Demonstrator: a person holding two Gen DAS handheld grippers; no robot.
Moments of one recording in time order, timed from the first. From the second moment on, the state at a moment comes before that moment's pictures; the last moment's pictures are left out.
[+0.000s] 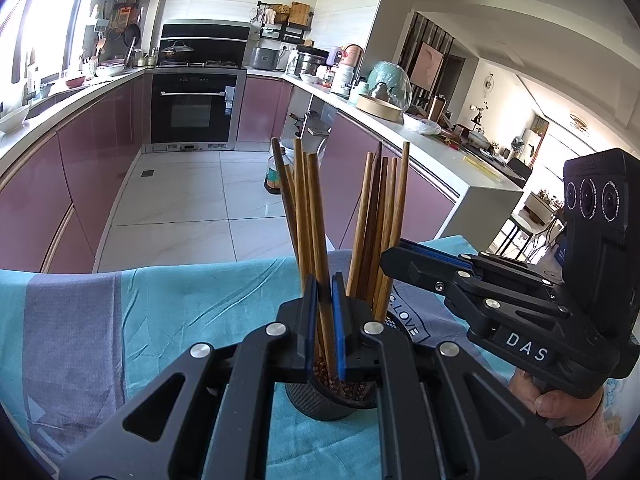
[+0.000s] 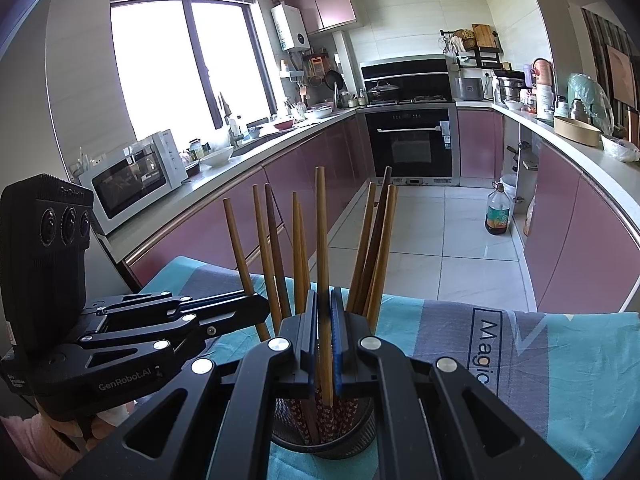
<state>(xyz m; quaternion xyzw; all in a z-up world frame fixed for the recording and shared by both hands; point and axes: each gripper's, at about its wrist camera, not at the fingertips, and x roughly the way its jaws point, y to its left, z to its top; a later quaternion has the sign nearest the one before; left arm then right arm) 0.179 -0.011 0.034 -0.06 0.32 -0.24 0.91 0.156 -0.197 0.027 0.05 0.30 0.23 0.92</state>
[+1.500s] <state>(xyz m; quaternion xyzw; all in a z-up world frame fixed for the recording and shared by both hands) 0.159 0.003 0.025 -0.04 0.29 -0.20 0.93 0.142 -0.202 0.016 0.07 0.29 0.22 0.93</state>
